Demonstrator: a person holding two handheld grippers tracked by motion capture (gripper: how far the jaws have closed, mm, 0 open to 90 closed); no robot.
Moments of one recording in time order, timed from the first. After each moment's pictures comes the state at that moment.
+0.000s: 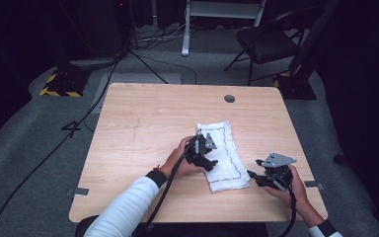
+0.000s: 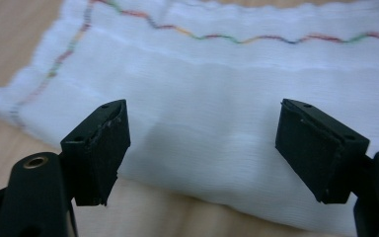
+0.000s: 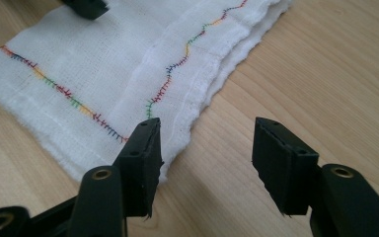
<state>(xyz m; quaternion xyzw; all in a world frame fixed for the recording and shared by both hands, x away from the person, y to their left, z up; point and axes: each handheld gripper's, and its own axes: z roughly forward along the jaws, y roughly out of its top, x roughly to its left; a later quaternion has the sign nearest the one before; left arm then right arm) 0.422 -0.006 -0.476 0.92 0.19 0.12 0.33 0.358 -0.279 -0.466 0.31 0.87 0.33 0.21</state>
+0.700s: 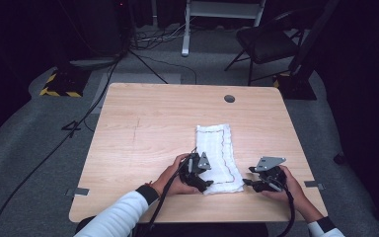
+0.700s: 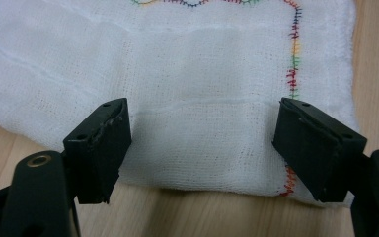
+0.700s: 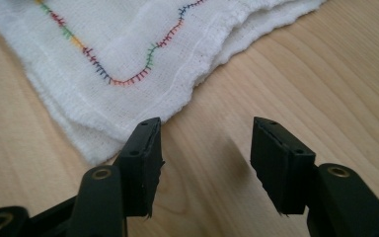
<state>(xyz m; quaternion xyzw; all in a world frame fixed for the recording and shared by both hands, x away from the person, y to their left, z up) 0.379 0.018 -0.490 0.93 0.17 0.09 0.33 0.361 -0.271 -0.484 0.25 0.91 0.30 0.14</state>
